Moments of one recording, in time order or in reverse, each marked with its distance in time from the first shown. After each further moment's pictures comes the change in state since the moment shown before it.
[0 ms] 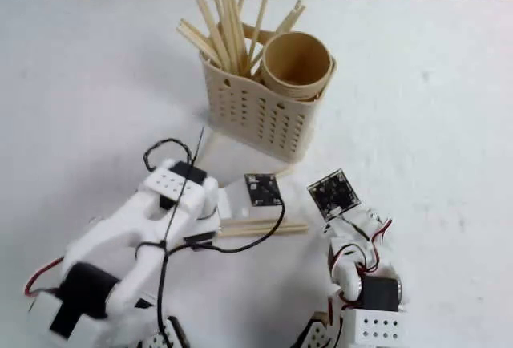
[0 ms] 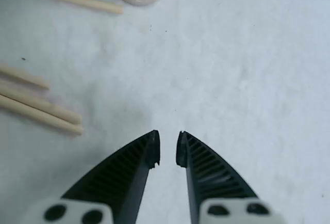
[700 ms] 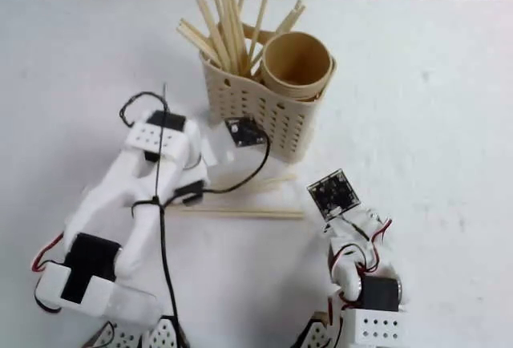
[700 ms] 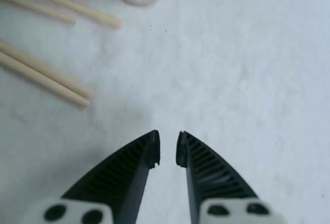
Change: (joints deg) left arm -11.1 8.0 -25.1 12.2 -0.9; right arm 0.0 0.0 0.0 0.0 0.0
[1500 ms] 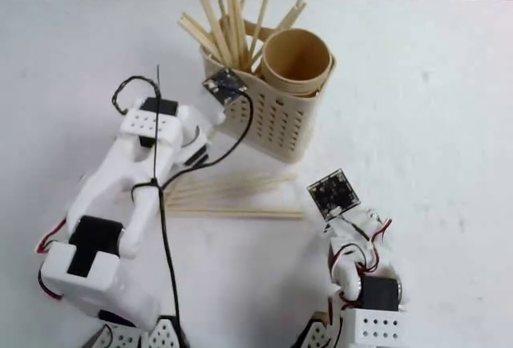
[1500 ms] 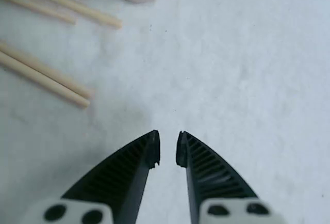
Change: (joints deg) left arm -3.3 12.0 -6.6 -12.7 15.8; right arm 0.0 0.0 0.0 0.0 0.0
